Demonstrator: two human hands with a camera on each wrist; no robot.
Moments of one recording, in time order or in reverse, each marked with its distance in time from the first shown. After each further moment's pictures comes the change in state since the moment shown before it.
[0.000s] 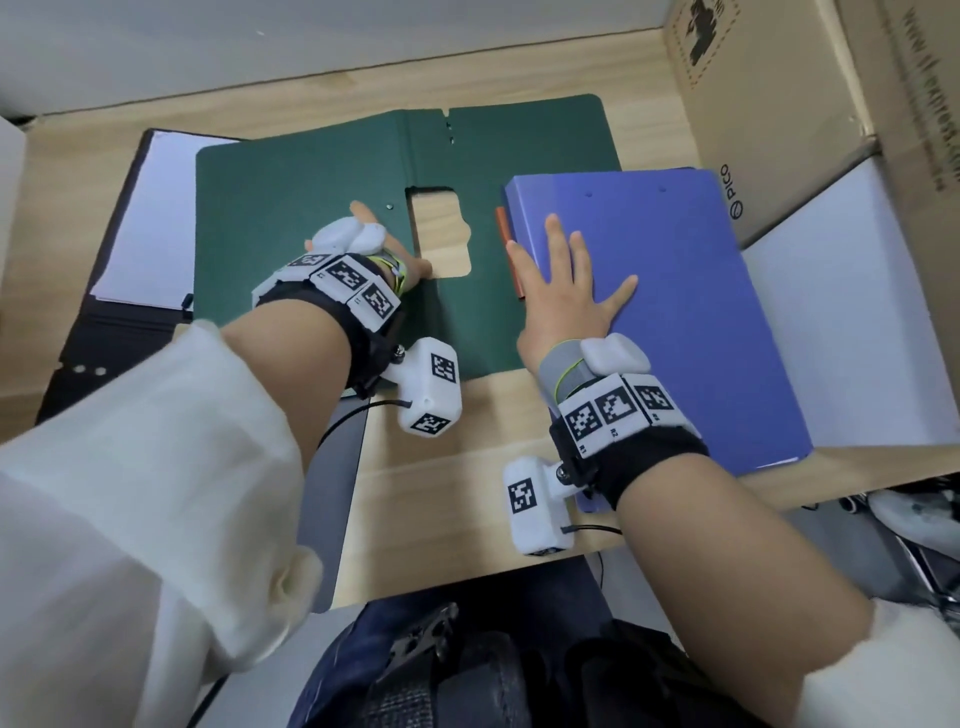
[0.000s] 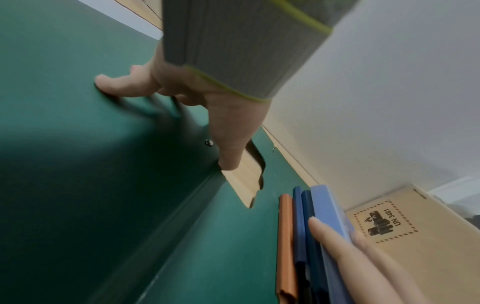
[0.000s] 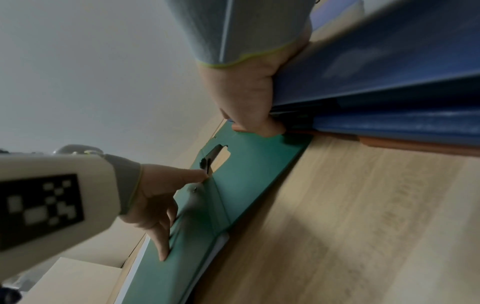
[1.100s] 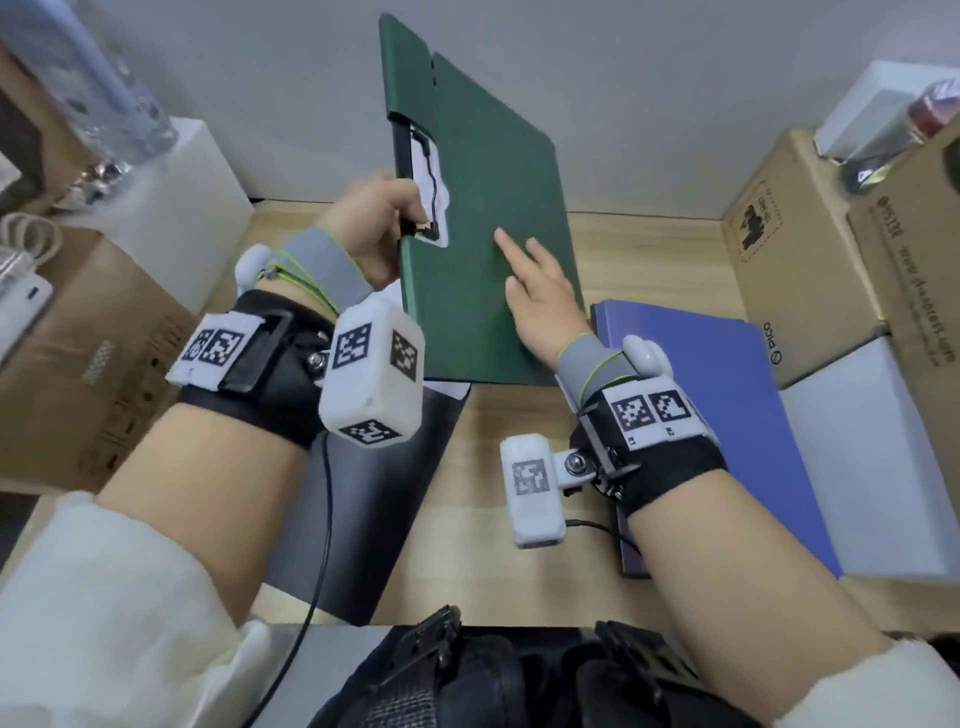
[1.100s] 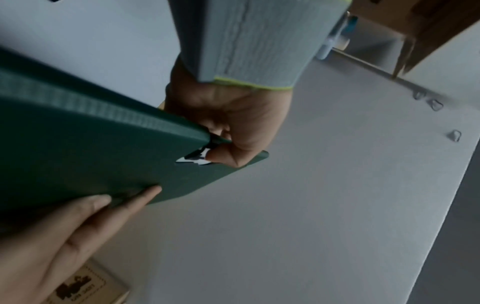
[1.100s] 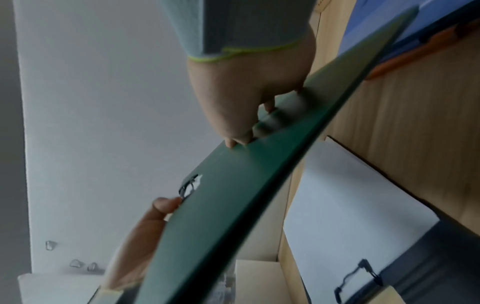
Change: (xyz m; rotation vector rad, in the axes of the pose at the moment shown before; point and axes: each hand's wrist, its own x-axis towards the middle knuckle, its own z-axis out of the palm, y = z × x) left_hand -0.074 -0.106 -0.153 -1.515 -0.204 0.361; right_hand -0.023 -0.115 -0.094 0.644 0.002 -0.339
